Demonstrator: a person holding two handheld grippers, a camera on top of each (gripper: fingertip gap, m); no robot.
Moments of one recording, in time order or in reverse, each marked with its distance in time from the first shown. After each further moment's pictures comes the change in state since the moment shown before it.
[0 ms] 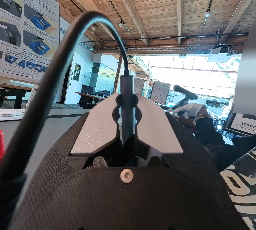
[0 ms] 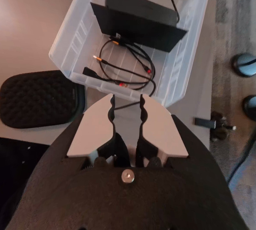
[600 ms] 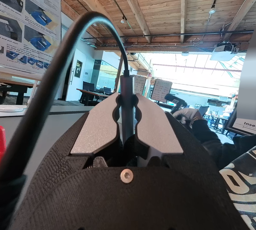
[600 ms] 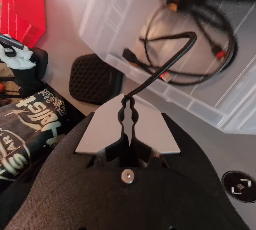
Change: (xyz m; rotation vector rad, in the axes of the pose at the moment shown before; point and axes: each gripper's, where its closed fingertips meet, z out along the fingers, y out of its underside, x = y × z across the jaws) left arm -0.003 0.004 0.001 -0.021 -0.016 -0.007; right arm -0.039 0.027 0.030 -0.133 -0.619 0.126
